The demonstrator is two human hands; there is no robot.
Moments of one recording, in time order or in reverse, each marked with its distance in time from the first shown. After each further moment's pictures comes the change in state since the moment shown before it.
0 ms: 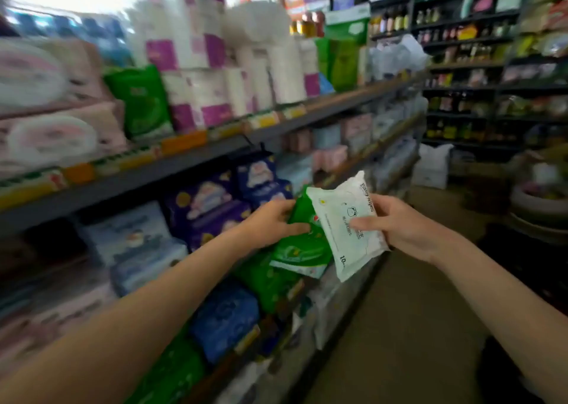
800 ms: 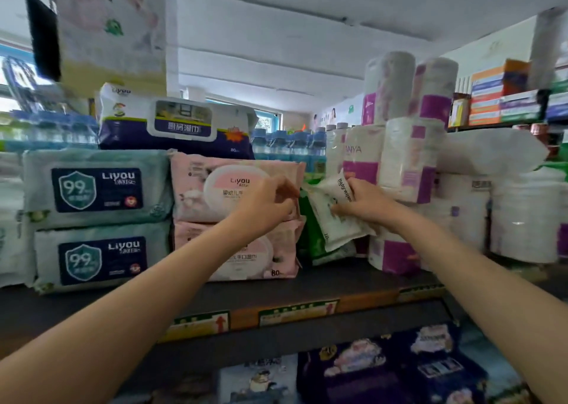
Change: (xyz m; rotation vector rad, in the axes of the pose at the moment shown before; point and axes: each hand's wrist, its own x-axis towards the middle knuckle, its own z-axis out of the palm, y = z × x) left_hand -0.034 -0.041 -0.316 0.317 0.929 -0.097; right_hand 0.346 -0.210 0.240 -0.896 -0.180 -0.626
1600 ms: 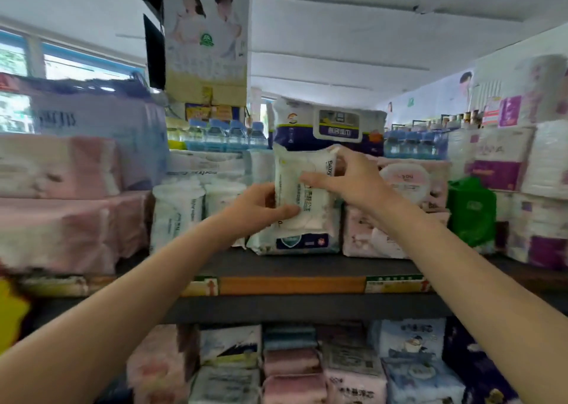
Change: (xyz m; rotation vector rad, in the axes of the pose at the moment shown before) left_hand -0.159 -0.079 -0.218 -0.181 -0.064 -0.214; right_hand -0.089 -0.287 0.114 0.510 0.028 -0.297
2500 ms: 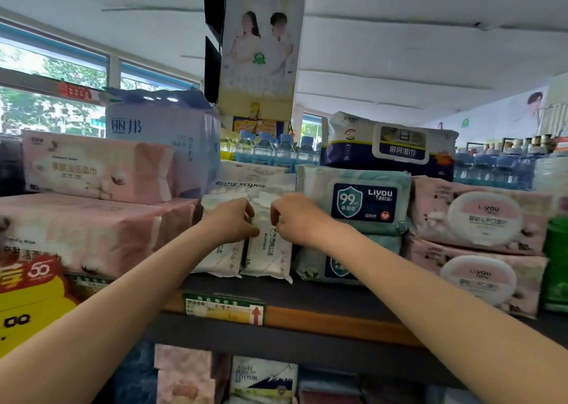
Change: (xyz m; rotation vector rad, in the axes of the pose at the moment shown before) left_hand 0.004 -0.072 -0.091 0.559 0.244 -0.413; right_hand 0.066 -0.013 0.143 -0.720 -0.416 -0.247
